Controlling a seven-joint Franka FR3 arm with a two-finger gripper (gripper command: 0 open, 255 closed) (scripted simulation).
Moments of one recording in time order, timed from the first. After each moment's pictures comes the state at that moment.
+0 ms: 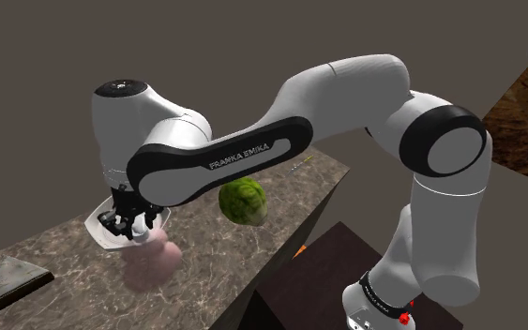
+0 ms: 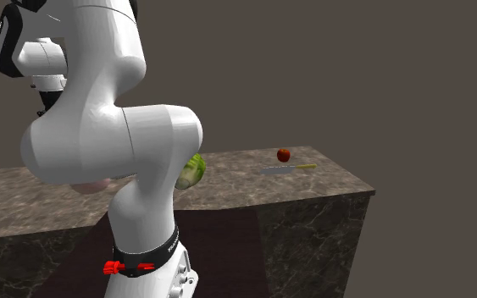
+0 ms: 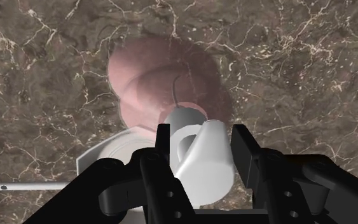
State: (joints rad) arm 0.55 0.45 0.30 -1.64 -0.17 2.08 0.75
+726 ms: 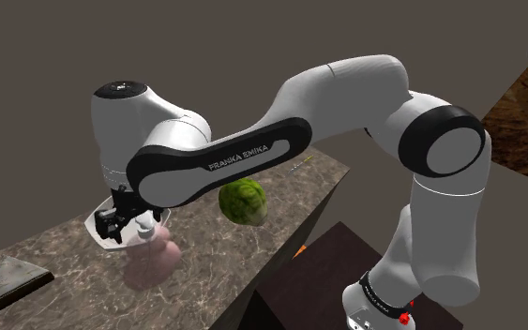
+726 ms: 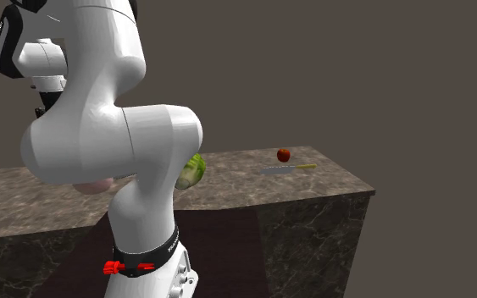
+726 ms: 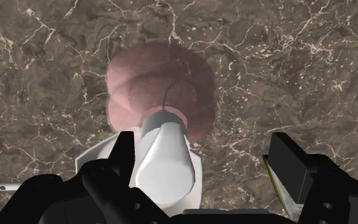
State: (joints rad) arm 0.55 0.45 0.30 -1.64 -0.17 2.08 0.76
